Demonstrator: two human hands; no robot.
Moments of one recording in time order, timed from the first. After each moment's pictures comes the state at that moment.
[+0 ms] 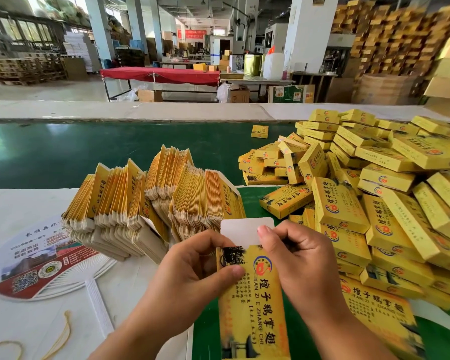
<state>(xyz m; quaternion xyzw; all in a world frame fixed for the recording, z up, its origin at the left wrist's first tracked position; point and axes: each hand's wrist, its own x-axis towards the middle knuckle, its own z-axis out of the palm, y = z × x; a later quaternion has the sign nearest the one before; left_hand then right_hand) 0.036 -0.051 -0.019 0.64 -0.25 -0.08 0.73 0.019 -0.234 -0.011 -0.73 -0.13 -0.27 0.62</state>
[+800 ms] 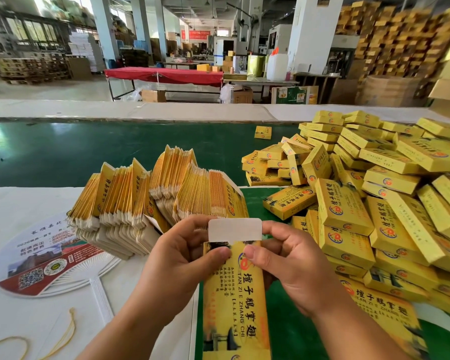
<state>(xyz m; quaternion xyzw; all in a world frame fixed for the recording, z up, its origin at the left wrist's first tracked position) 0.042 -0.046 -0.010 0.60 -0.20 -0.04 0.77 0.027 -0.242 -0.011 -0.67 -0.15 0.01 0.73</state>
